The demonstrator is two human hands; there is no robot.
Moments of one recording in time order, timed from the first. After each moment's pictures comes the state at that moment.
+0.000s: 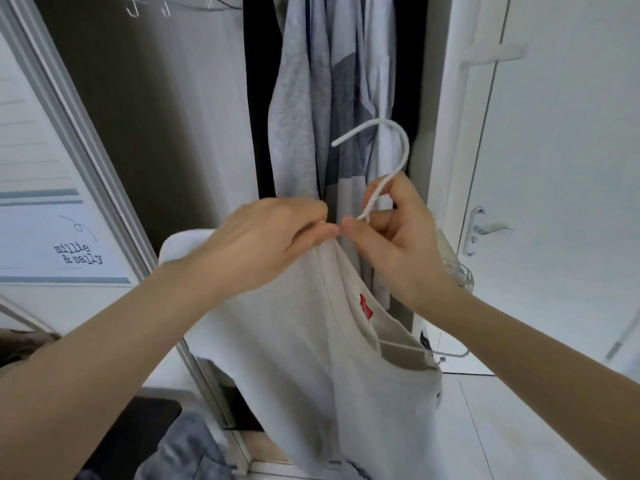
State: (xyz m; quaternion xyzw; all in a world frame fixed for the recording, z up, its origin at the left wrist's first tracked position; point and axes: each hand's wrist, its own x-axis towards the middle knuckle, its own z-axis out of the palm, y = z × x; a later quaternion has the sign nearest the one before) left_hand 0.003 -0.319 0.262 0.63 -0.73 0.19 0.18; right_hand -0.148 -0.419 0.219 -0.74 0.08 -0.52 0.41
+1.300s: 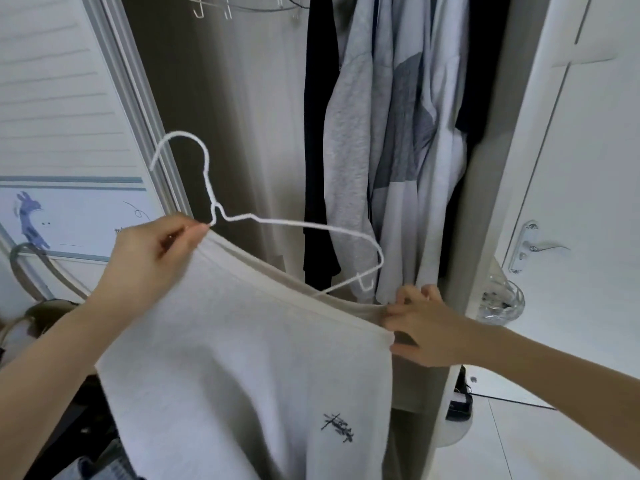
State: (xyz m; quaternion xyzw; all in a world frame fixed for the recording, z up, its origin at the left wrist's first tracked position) left_hand 0.151 -0.214 0.212 0.75 -0.49 0.23 0.38; right_hand -0.124 -0.489 0.097 -1.00 0.04 -0.05 -0.07
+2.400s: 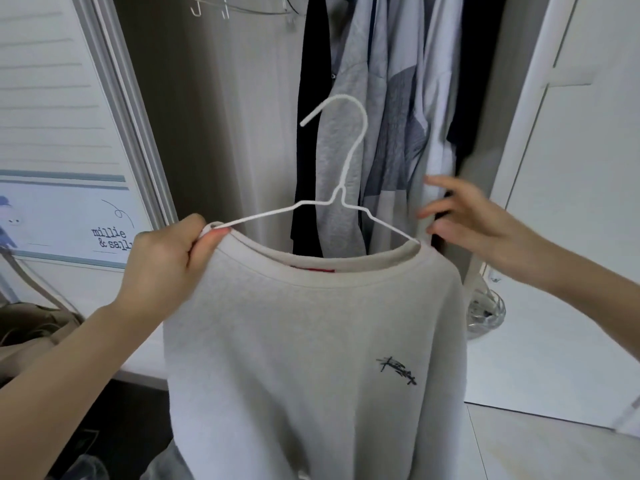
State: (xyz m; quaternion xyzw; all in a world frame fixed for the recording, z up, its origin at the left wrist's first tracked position) left_hand 0.146 -0.245 0.199 0.71 -0.51 0.38 0.31; right_hand -0.164 -0.508 0.233 -0.89 0.08 -0.27 0.36
